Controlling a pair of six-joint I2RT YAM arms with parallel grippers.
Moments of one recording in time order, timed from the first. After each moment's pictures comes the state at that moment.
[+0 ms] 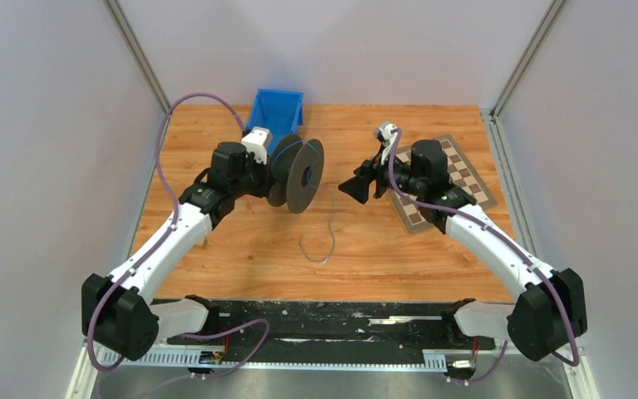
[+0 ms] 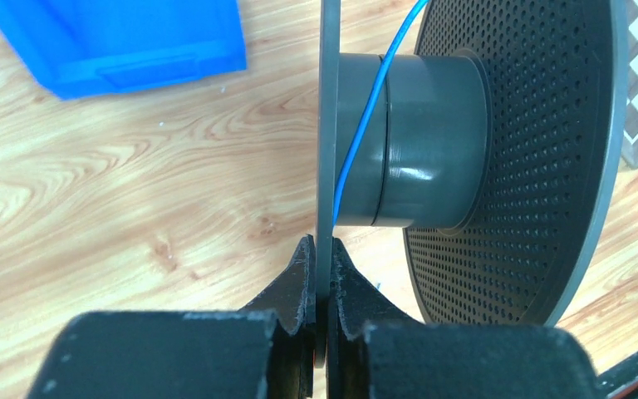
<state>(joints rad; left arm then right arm) -0.42 1.22 0.99 -0.31 0.10 -0.13 0.46 1.27 1.01 -0.03 -0.57 0.16</state>
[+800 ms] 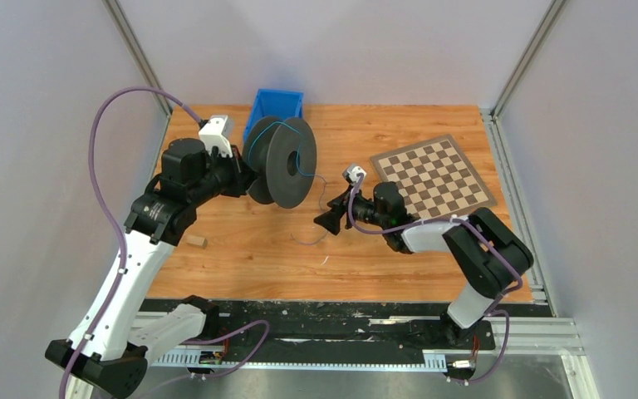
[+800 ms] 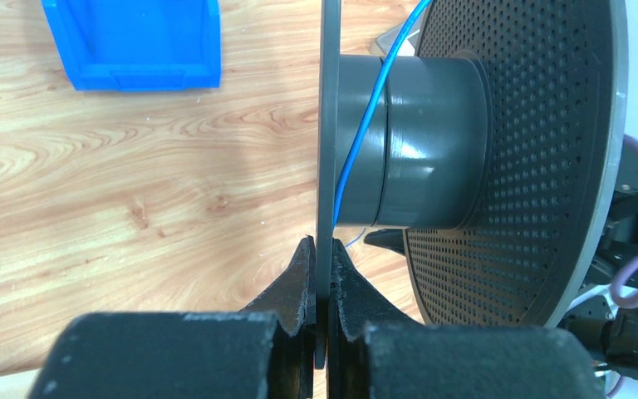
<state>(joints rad) -0.37 0.98 1.24 -0.67 0.15 -0.32 0.61 1.63 0.63 0.79 -0.51 0.24</state>
